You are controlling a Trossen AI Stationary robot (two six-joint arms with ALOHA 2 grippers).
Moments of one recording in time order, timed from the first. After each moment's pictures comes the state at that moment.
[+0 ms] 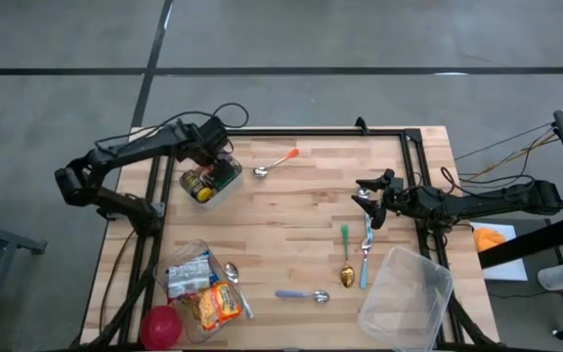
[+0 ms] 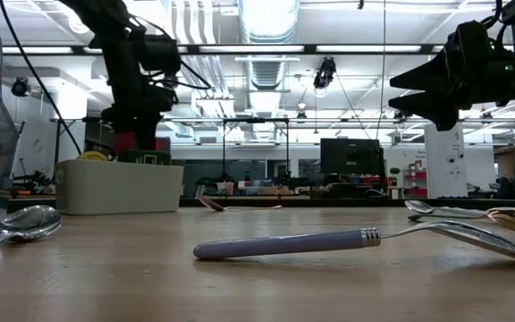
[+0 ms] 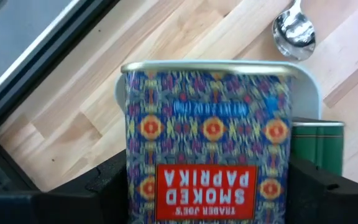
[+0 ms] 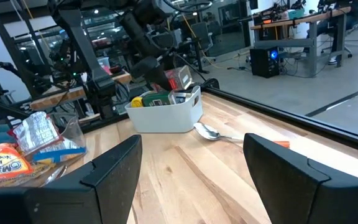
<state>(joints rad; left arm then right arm) 0.63 1.38 0.99 -0.87 -0.15 -0.14 0.01 0.55 0.01 0.55 0.37 0.27</state>
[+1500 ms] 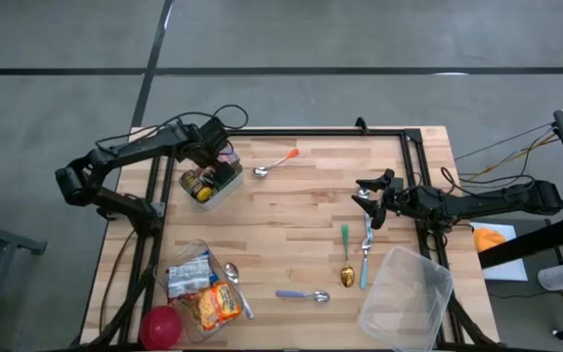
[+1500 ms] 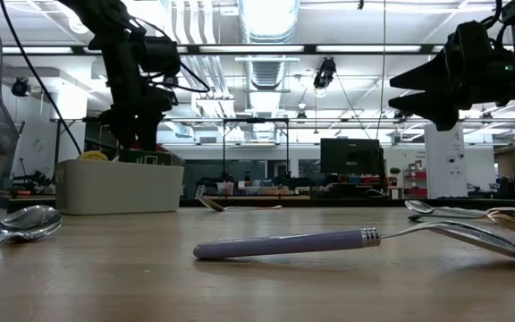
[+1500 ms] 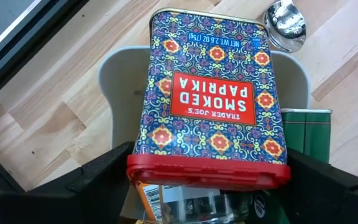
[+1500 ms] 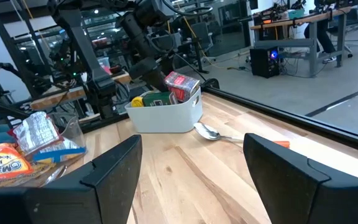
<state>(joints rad) 0.63 1.38 0.99 -0.88 -0.10 -0.17 0.01 0.55 0.01 0.55 0.37 0.27</state>
